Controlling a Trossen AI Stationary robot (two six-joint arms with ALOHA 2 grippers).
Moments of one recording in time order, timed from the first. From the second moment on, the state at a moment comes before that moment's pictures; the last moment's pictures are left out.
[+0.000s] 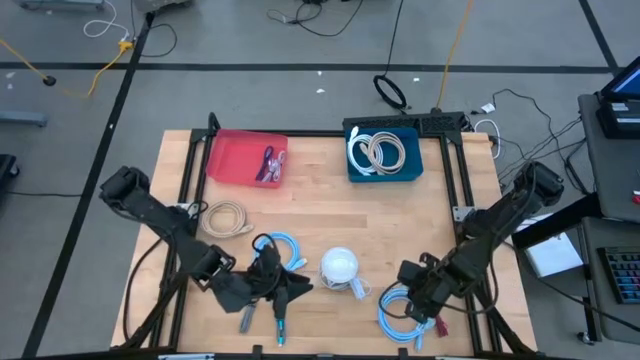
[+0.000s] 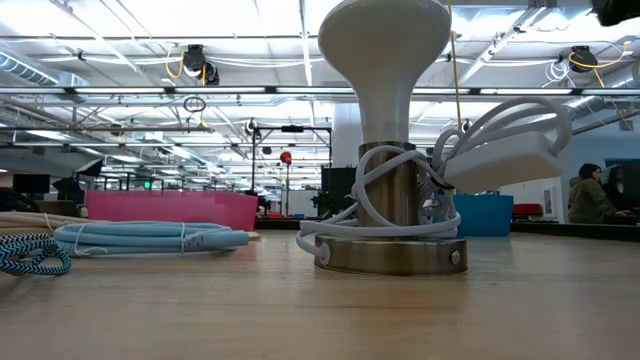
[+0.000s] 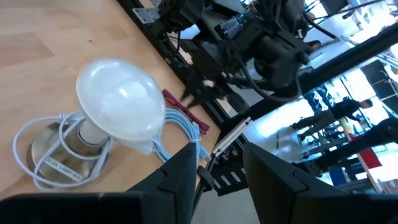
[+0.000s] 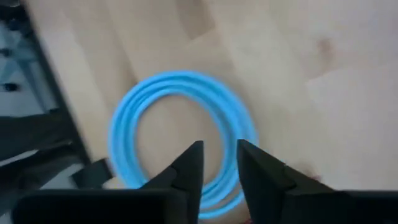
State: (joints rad) left arm -0.68 1.54 1.16 0.03 -0.69 -1.15; right arm 0.78 1.41 0.95 -0.76 0.10 1.23
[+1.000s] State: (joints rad) left arm -0.74 1.54 1.16 0.03 -0.77 -1.19; right arm 0.78 1.41 0.79 -0.63 0.10 1.19
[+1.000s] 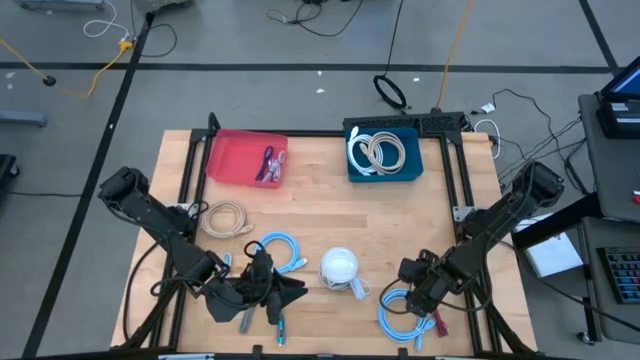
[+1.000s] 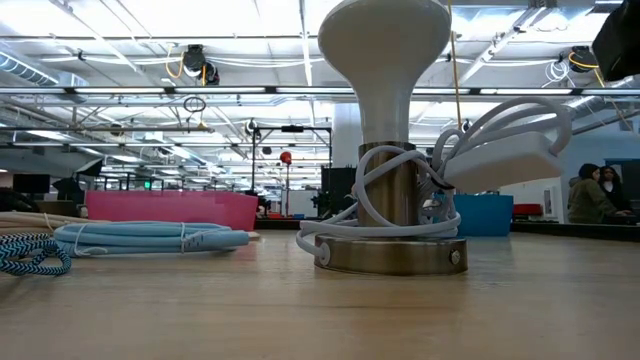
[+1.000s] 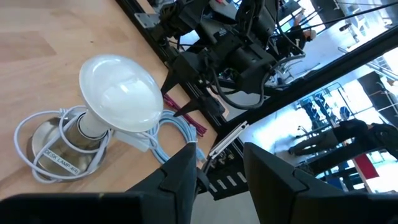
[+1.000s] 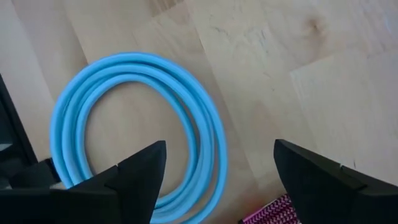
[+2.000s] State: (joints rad) left arm -0.74 1.54 1.16 0.03 -0.78 -1.23; right arm 0.79 1.70 0.79 -0.58 0.02 1.08
